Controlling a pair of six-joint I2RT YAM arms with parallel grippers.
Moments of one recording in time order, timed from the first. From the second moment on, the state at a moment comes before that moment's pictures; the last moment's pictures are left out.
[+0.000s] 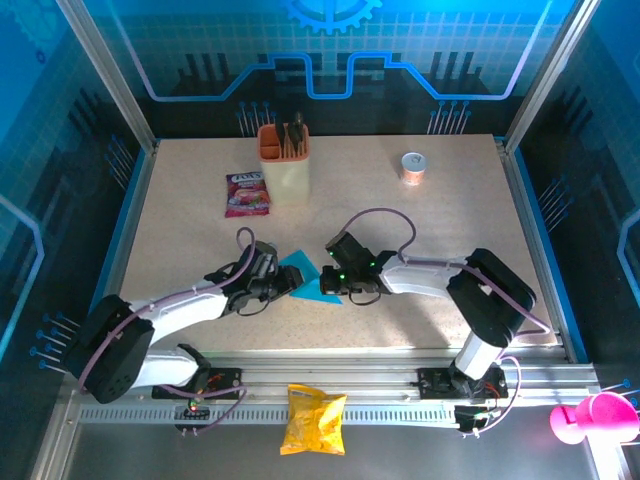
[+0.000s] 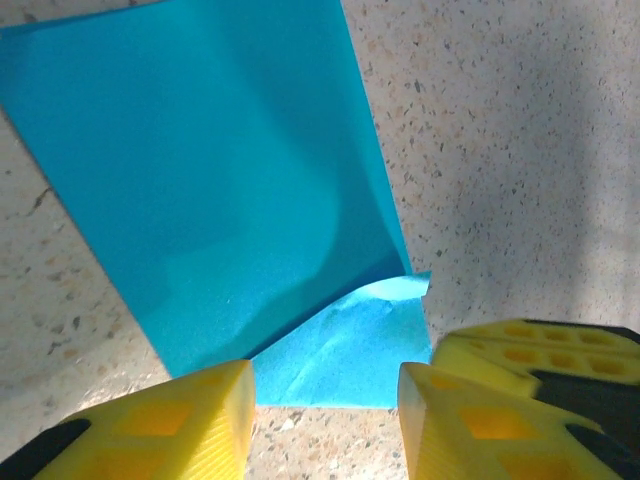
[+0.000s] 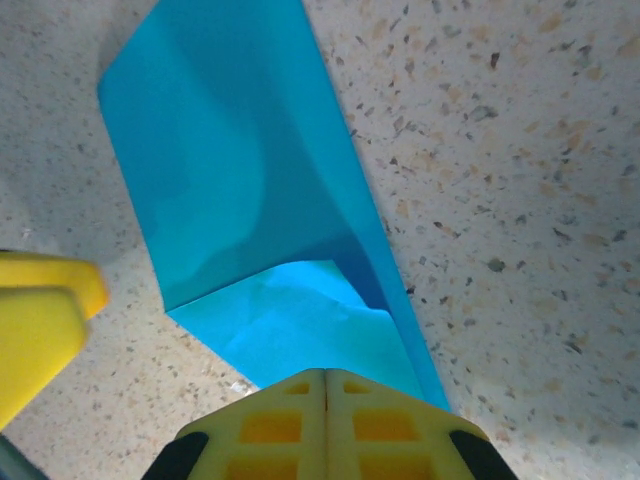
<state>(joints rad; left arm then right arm) -0.57 1.29 0.50 -0.07 0.17 -1.03 0.83 1.70 0.89 -0.18 -0.17 0.77</state>
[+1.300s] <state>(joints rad) -0.57 1.37 0.49 -0.08 0.24 -1.18 0.77 1.78 0.79 0.09 -0.27 0.85</state>
